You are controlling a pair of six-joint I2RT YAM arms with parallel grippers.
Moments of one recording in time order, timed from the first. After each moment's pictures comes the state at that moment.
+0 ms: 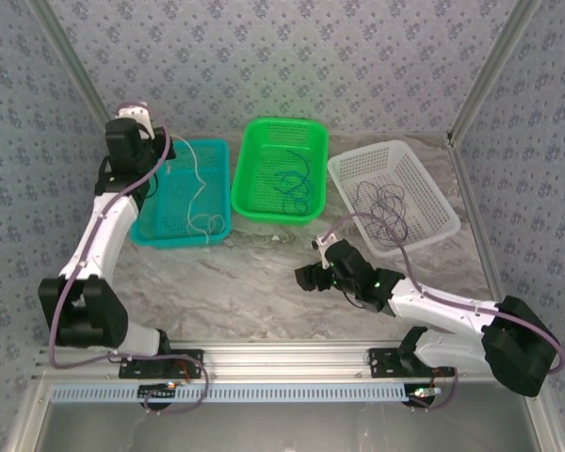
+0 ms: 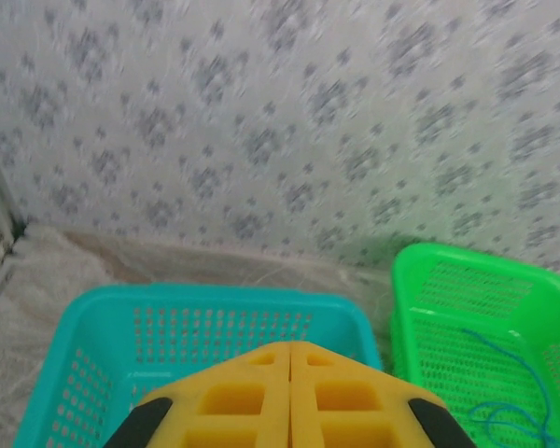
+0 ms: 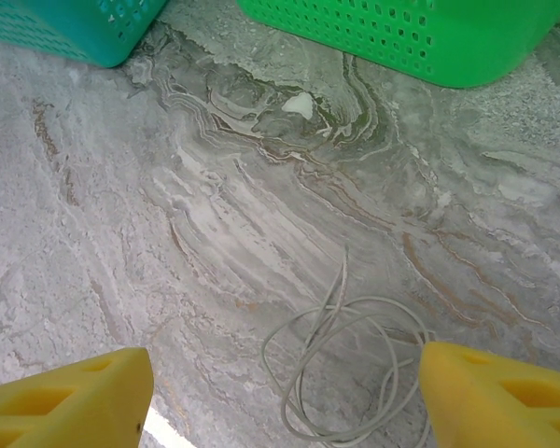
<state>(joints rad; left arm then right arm) -0.01 1.47 1.29 -0.14 0.06 -0.23 0.87 1.12 0.51 -0.06 0.08 0.37</state>
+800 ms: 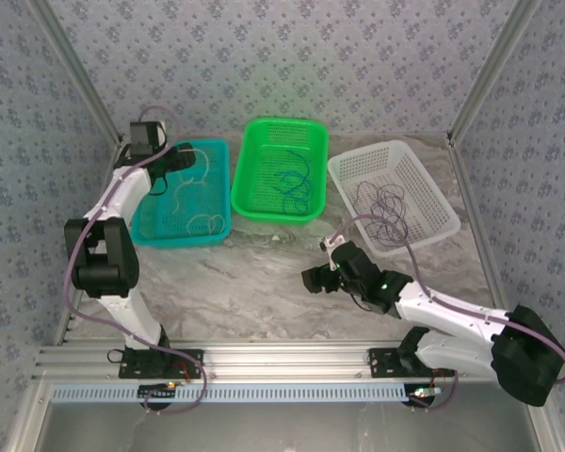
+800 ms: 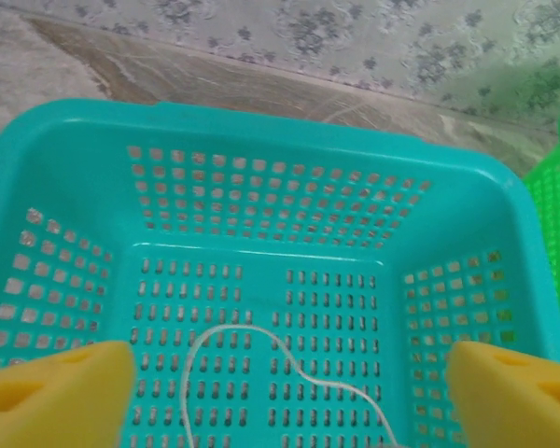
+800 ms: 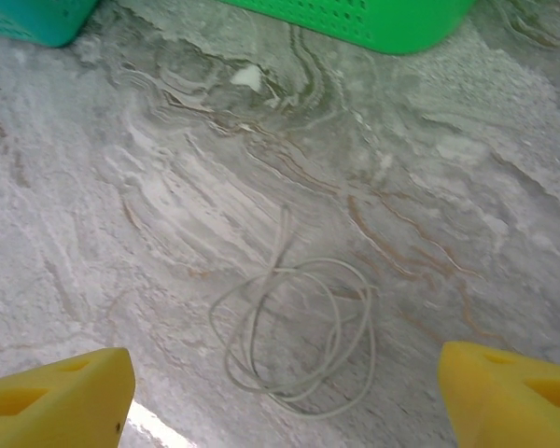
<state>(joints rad) -0.02 1.79 1.46 -0.37 0.05 -0.22 0.83 1.05 0.48 -0.17 0.11 0.38</state>
